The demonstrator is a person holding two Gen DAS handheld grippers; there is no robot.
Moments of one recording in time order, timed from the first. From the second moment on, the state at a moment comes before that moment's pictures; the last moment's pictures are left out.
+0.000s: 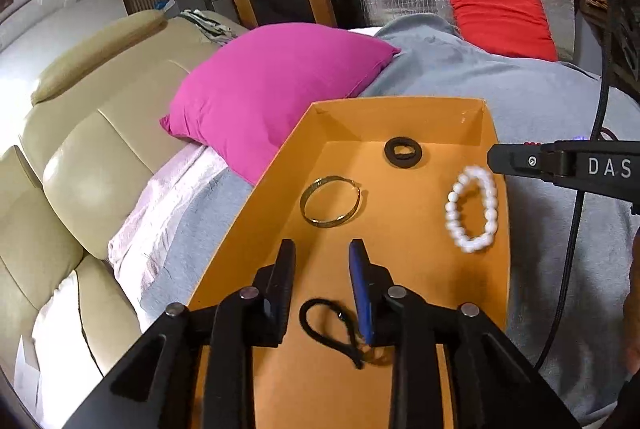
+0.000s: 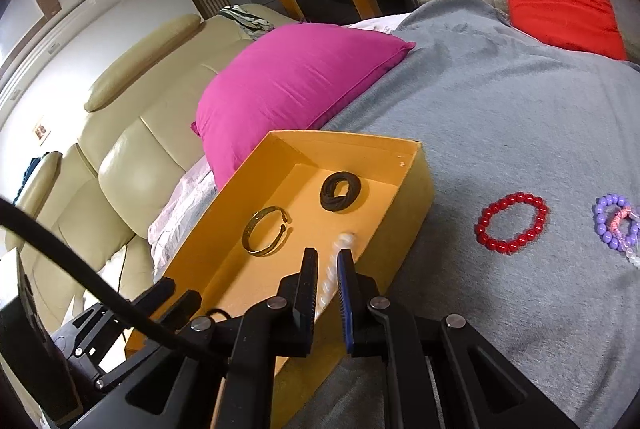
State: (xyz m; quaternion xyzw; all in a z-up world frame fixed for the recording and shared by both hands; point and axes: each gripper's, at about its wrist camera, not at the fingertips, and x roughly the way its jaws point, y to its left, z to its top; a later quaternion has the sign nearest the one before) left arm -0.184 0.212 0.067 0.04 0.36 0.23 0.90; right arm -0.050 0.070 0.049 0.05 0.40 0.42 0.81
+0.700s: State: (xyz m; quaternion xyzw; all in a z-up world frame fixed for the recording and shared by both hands) left arm -0.196 0.168 0.122 0.07 0.30 0.22 0.93; right arm -0.039 0.030 0.065 0.08 0.39 0.40 0.83
